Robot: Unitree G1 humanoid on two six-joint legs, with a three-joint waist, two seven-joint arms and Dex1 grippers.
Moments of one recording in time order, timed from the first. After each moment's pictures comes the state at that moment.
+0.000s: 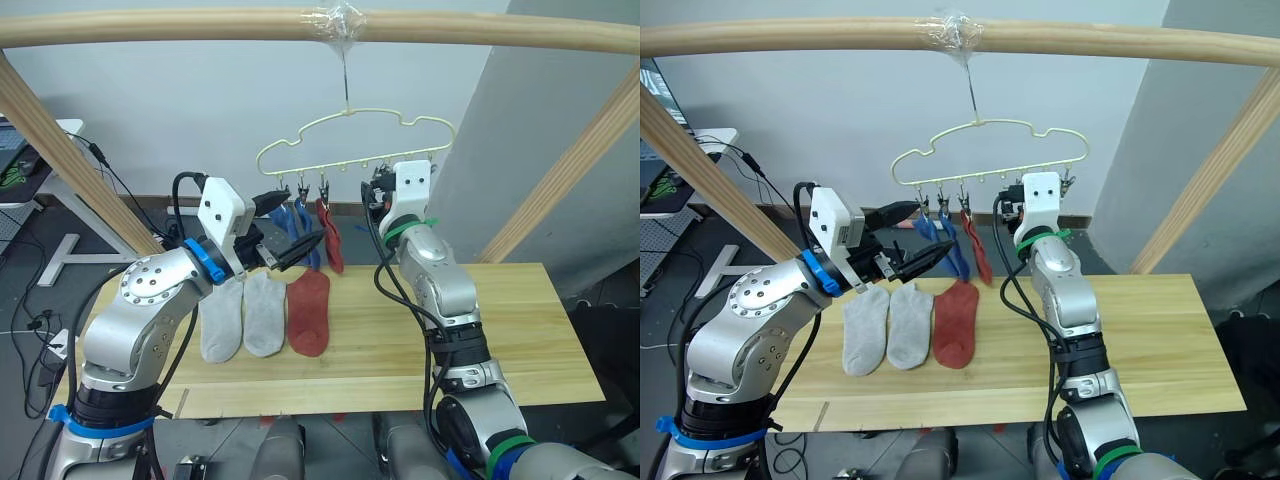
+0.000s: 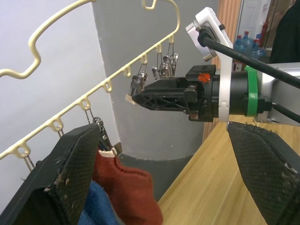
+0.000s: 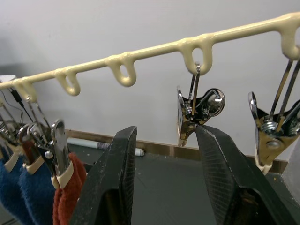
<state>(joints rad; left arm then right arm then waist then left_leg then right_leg) -0.37 0.60 0.08 -0.42 -0.55 0.51 -0.62 -0.72 0.08 -0.02 0.13 0.06 0.43 0.04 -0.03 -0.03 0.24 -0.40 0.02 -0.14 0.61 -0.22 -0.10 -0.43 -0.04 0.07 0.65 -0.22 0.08</state>
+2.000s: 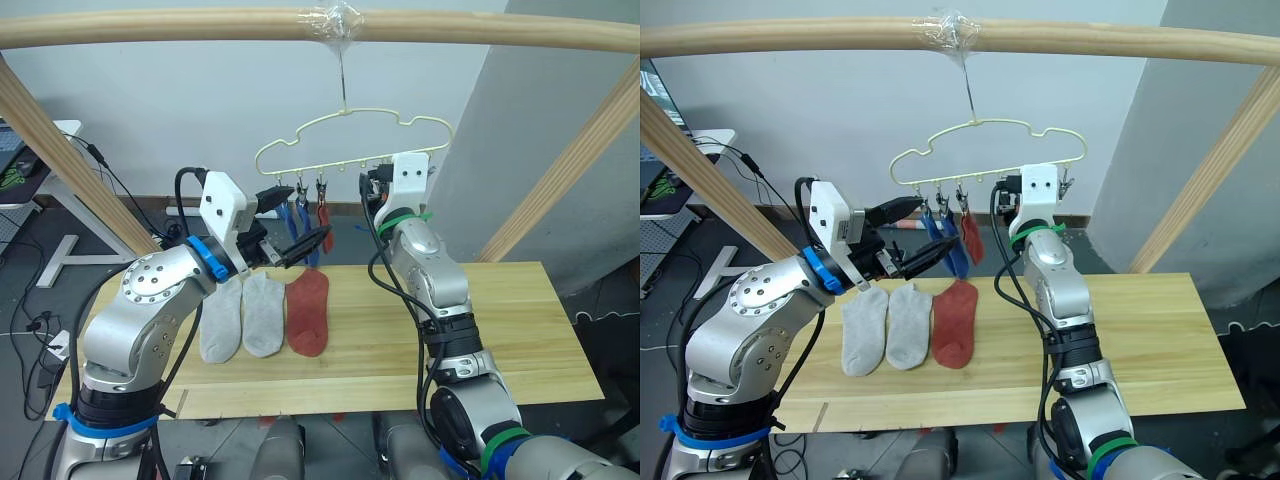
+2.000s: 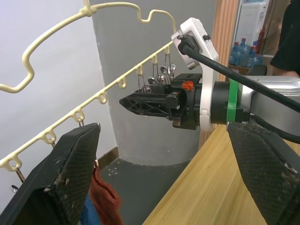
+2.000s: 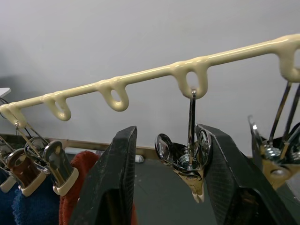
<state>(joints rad) -0.39 0.57 0.09 -0.46 -0.57 0.56 -0.60 -0.76 0.11 -0.03 0.18 0.07 0.40 -0.01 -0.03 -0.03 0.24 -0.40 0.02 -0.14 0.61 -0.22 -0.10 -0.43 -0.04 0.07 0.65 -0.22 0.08</state>
